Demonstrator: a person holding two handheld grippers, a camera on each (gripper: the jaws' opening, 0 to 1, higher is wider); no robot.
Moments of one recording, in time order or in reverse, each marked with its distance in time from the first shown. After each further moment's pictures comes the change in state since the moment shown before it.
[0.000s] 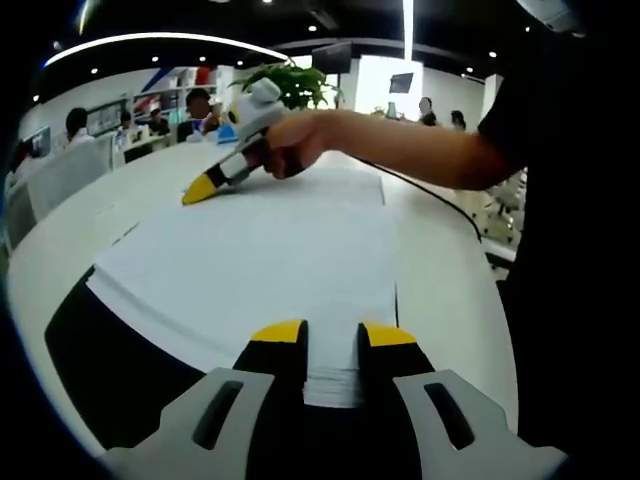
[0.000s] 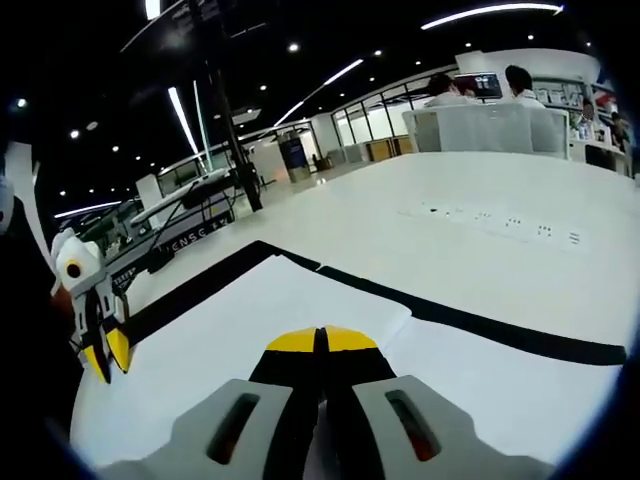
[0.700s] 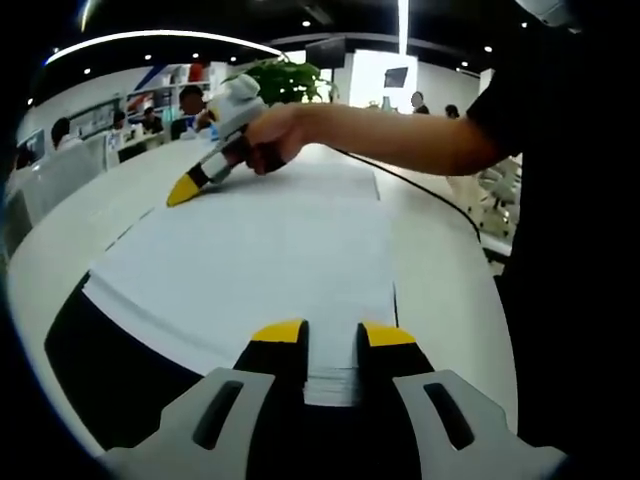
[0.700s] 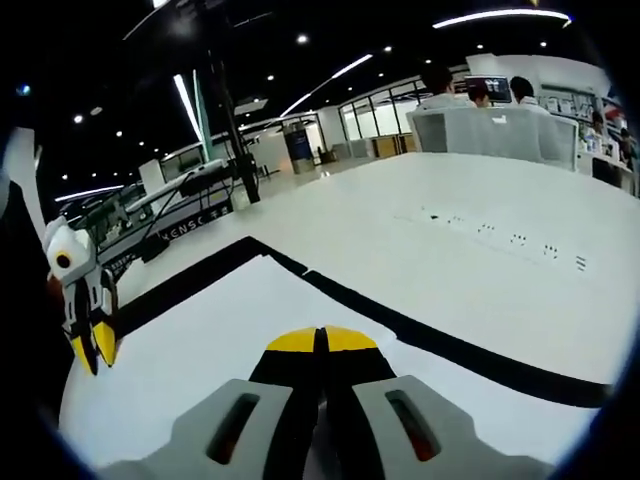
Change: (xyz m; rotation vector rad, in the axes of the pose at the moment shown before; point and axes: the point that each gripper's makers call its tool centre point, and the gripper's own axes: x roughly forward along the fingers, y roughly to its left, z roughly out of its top) left arm 0.001 0.003 0.000 0.013 0.027 -0.021; right arm 0.012 -0.012 0.007 -0.074 0.038 0.014
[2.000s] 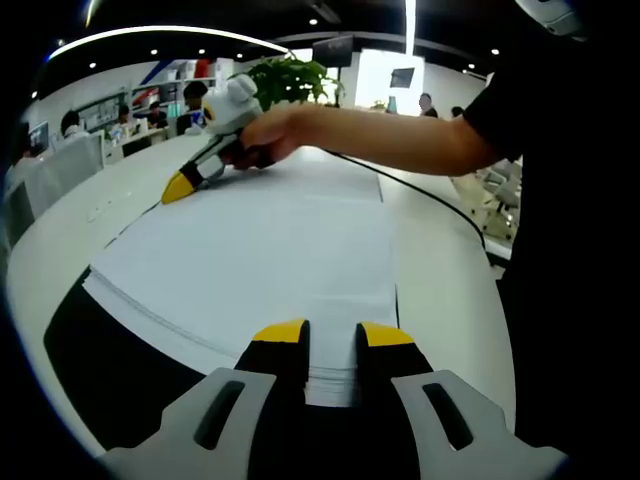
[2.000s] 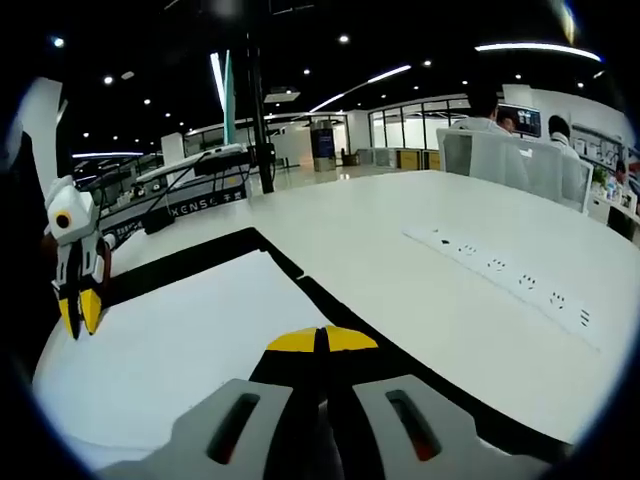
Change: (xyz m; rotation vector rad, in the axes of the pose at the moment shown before) left arm 0.000 -0.001 0.001 -0.027 0.002 0.014; right arm 0.010 -0.002 0.006 -0.124 -0.007 0.048
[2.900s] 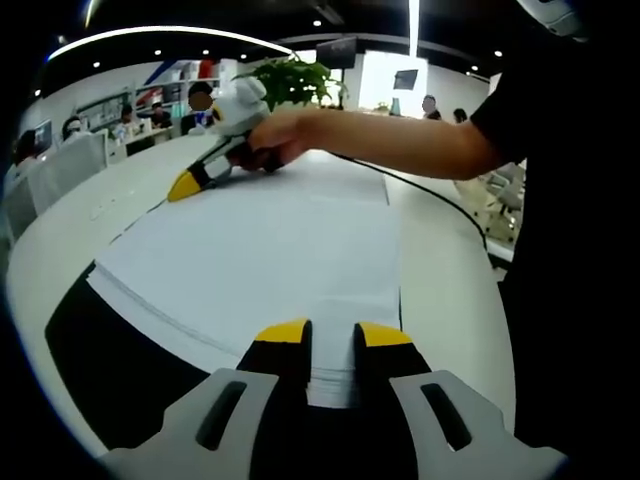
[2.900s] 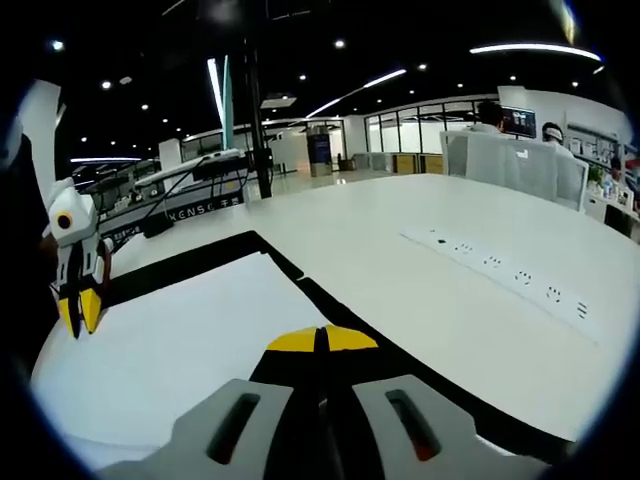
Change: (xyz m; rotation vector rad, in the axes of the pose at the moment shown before) left arm -0.002 0.000 -0.001 -0.011 -0.006 0.016; right arm -0.005 -0.004 -0.002 -0.018 -0.021 -0.024
